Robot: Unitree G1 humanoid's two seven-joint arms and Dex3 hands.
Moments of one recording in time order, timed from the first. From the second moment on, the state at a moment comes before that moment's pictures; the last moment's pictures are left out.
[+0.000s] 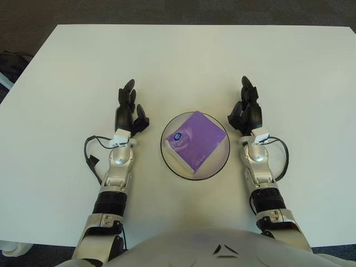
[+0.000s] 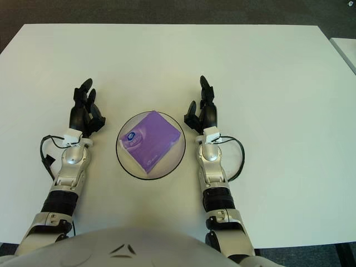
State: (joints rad) left arm -0.11 0.08 0.03 0.28 0.09 -0.40 0.17; right arm -0.17 0.05 -0.01 0.30 -0.10 -0.47 -0.18
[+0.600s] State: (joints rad) left arm -0.11 0.08 0.03 0.28 0.09 -0.40 0.17; right arm -0.14 0.05 0.00 0.28 -0.11 -0.47 -0.22
